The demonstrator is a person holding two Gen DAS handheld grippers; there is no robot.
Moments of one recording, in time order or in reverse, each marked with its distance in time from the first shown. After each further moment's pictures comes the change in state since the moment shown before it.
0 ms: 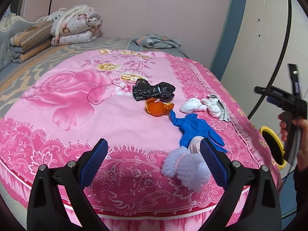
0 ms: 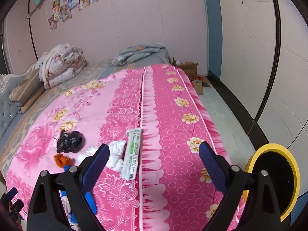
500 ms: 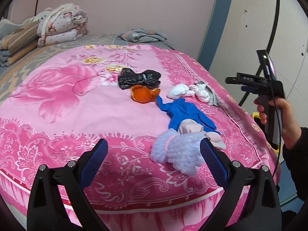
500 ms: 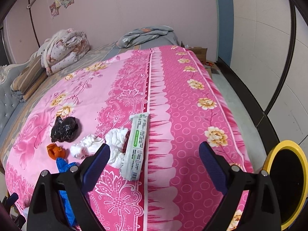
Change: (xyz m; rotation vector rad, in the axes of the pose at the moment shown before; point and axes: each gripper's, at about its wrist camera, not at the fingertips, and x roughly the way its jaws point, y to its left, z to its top) left arm 0.010 -0.010 -0.024 0.068 0.037 -0.088; right arm 0.055 0.011 -0.009 -0.034 0.114 0.048
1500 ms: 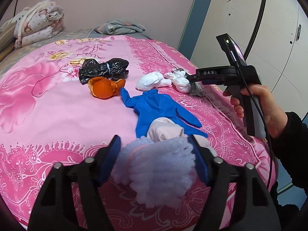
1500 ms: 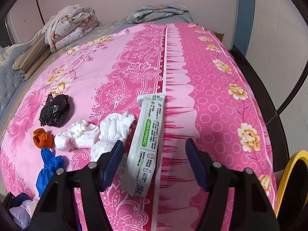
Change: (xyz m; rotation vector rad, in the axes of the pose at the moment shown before) left arm 0.064 -0.031 0.001 0.060 0.056 -0.139; right arm 0.076 0.018 -0.002 -0.080 0.163 0.044
